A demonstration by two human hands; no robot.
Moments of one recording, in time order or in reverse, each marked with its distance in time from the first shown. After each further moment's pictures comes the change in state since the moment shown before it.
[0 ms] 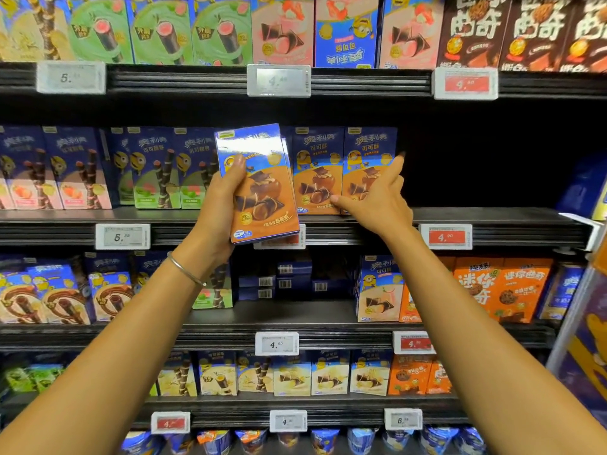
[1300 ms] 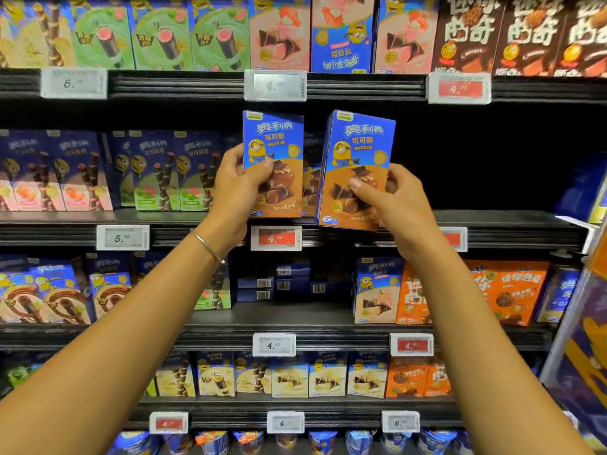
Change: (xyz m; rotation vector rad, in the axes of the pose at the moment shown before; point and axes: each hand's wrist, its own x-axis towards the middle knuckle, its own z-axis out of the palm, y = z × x) left_hand 0.031 -0.003 0.025 0.174 0.155 0.165; right_hand -0.052 -0.015 -0.061 0.788 -0.122 -0.067
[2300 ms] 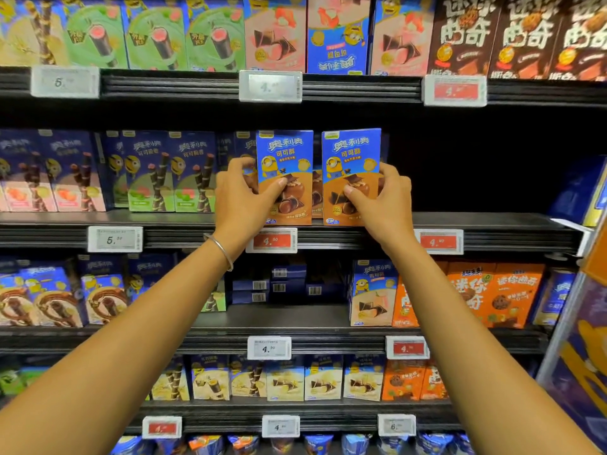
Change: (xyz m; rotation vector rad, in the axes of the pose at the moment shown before) left_hand 0.005 -0.026 0.004 0.603 0.094 0.182; right_hand 0.034 0.036 0.012 -0.317 0.201 -0.084
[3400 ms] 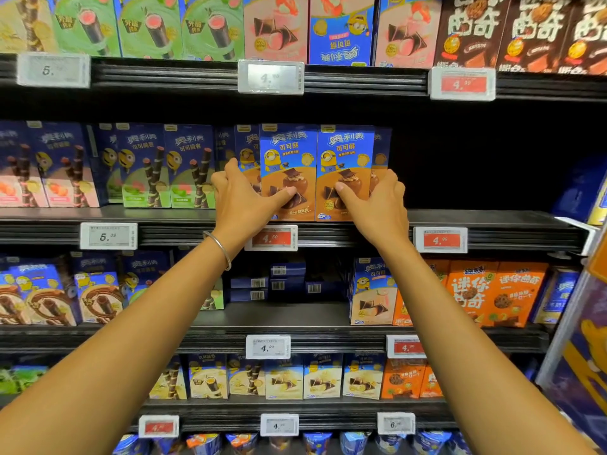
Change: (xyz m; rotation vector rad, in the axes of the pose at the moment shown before) left_hand 0.008 -0.014 0.009 0.132 -0.061 -0.079; right_hand 0.003 0.014 0.019 -0.260 0.006 0.070
